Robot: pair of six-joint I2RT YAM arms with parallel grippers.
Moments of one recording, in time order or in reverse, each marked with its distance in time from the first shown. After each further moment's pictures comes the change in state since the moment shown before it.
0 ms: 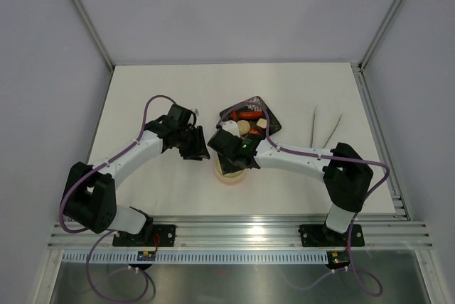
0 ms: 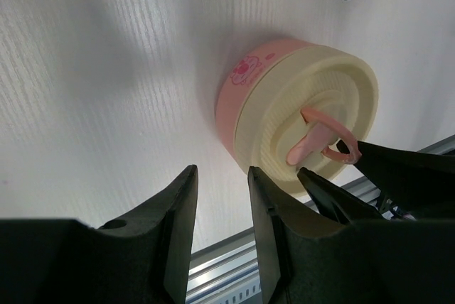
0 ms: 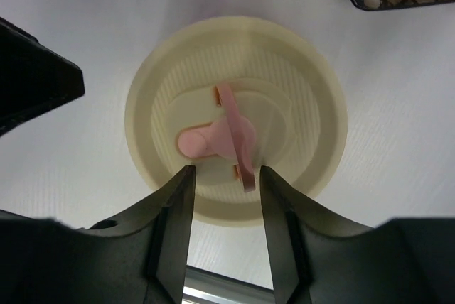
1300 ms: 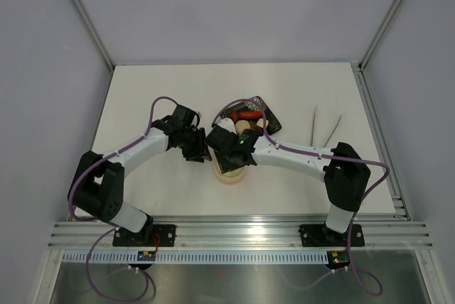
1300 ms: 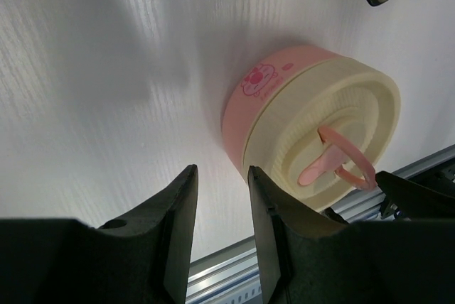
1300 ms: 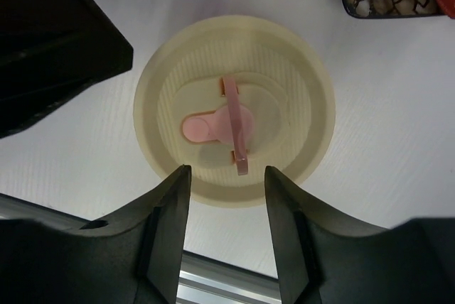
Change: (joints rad) left arm 0.002 0.080 0.000 0.028 0.011 -0.009; right arm 0.012 0.019 0.095 -0.111 -0.006 -0.057
